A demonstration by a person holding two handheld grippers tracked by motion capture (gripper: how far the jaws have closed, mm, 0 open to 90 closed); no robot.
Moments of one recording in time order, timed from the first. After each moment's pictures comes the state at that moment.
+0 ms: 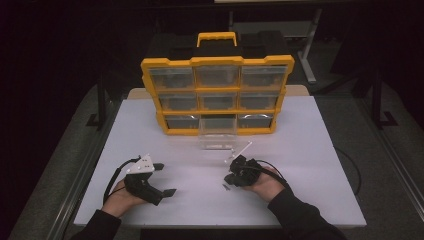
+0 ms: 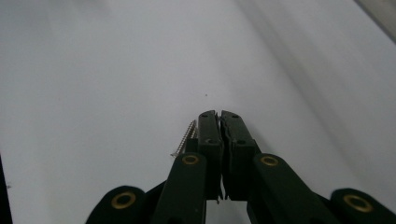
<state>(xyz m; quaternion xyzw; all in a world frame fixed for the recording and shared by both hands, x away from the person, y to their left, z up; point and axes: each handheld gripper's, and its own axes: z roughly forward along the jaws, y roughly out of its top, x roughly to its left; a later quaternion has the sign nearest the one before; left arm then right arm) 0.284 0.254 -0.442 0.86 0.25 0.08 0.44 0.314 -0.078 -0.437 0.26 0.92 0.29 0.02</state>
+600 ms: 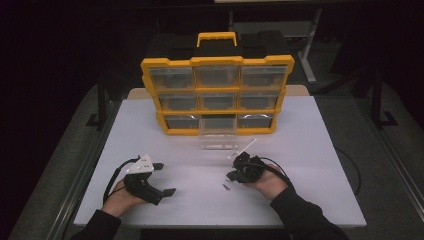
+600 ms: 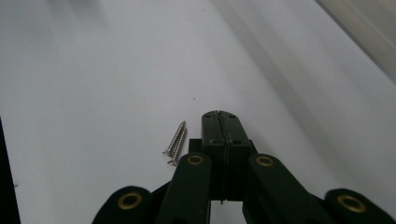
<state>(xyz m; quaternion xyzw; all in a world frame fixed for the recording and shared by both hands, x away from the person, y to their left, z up) 0.284 0.255 -0.442 0.86 0.25 0.09 0.44 0.317 -0.086 -0.428 0.27 0.92 0.30 0.02</state>
